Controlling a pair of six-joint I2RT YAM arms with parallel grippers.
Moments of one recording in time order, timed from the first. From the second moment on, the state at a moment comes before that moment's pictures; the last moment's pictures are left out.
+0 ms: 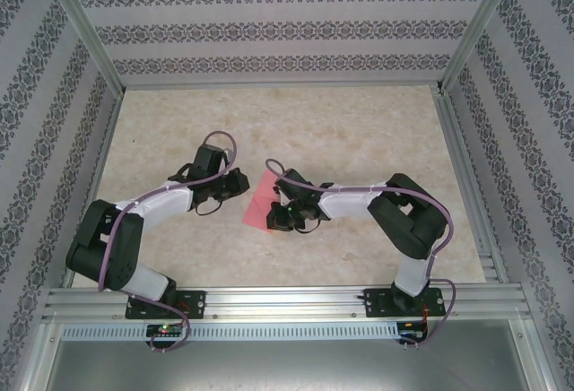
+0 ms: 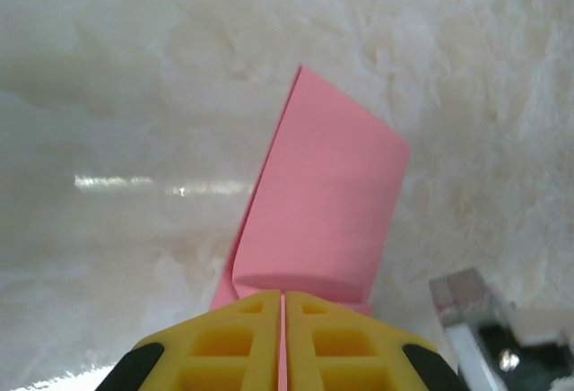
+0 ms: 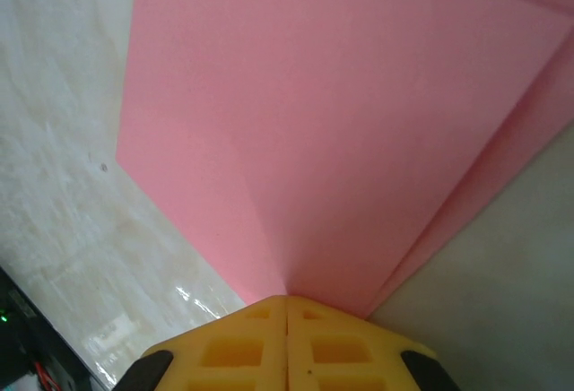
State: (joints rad) left arm -0.38 1.49 0.73 -0.11 0.36 -0.73; right arm 0.84 1.83 0.93 -0.14 -0.41 0.83
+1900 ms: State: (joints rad) left arm -0.45 1.76 0.79 -0.02 0.51 -0.71; right arm 0.87 1.88 1.07 -0.24 -0.29 0.81
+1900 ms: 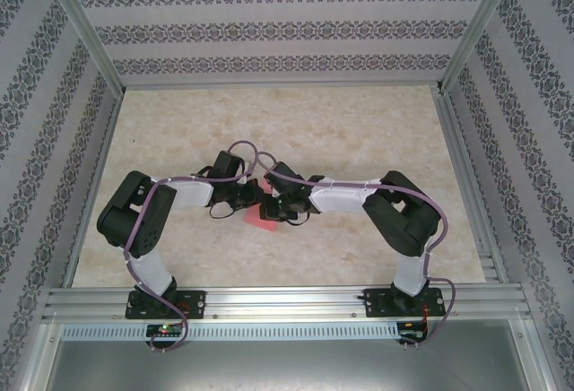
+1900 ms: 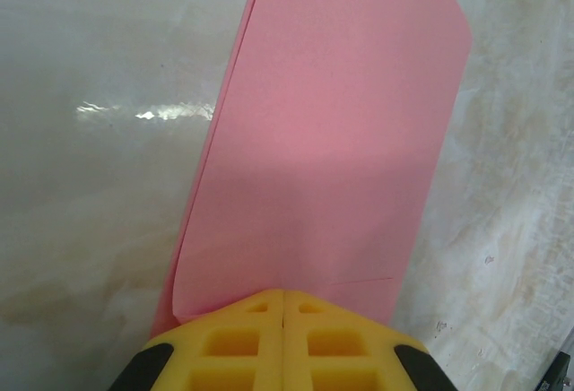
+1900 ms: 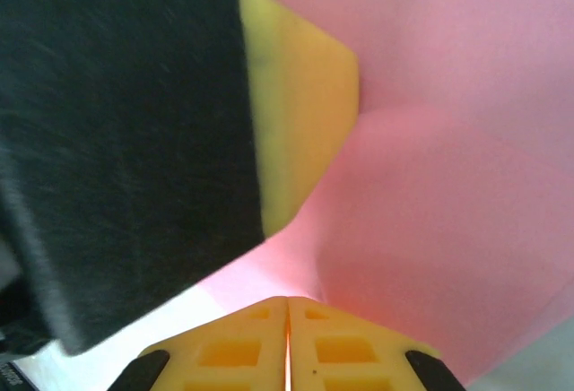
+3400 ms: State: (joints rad) left arm -0.45 1.67 0.74 -0.02 0.57 -0.72; right arm 0.71 1.82 1.03 -0.26 -0.35 0.71
